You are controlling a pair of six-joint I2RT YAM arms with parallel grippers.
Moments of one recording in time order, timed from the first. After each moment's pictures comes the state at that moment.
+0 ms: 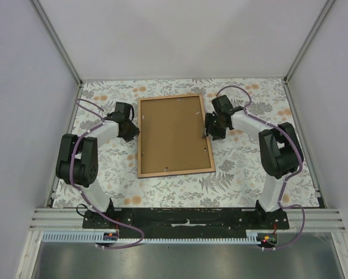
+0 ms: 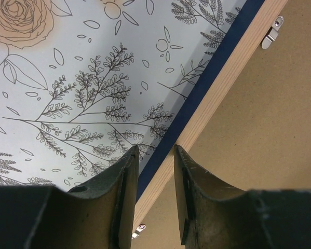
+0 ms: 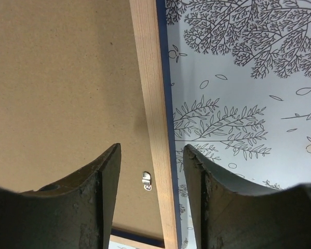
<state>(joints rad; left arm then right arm) -0.18 1.73 1.05 -0.36 -0.12 -0.84 0.36 1.88 1.28 -0.51 -0.12 0.47</state>
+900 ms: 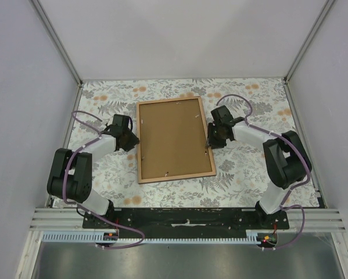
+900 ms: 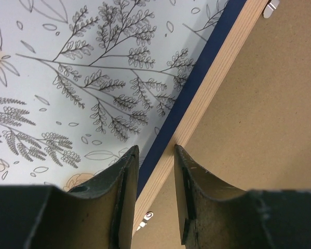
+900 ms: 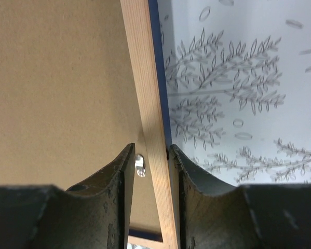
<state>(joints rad) -0.20 1.56 0.81 -0.24 -0.09 -0.87 0.42 1.78 1.11 -0.45 -0.08 0.50</state>
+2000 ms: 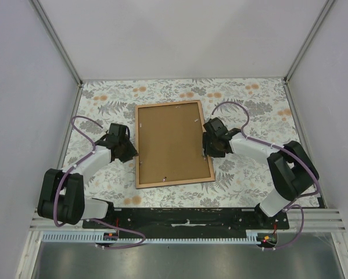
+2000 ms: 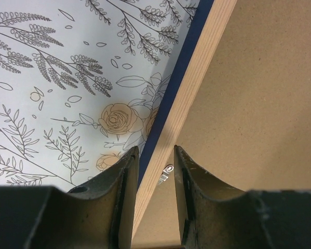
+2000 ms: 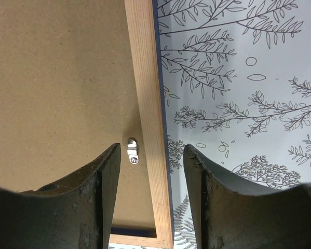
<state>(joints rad) -0.22 1.33 0.68 -0.38 -0.03 -0.74 0.58 1.62 0.94 -0.43 0.10 0.58</state>
